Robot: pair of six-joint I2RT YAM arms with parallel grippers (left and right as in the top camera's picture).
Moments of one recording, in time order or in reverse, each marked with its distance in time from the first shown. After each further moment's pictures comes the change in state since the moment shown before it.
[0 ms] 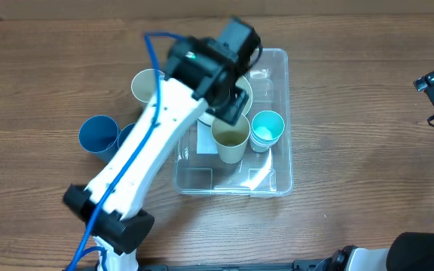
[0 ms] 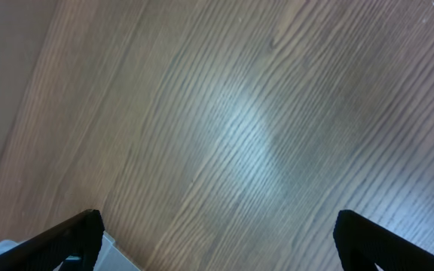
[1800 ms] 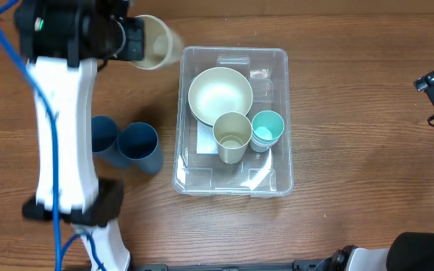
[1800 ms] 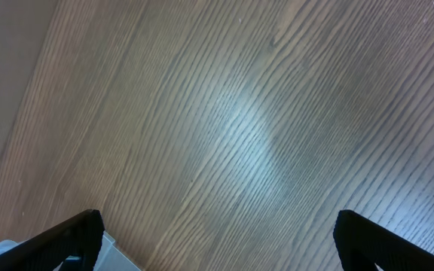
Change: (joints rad) left arm 0.425 0.042 0.453 -0.107 0.105 0.081; right arm 0.000 0.000 0.000 0.000 0.000 0.000
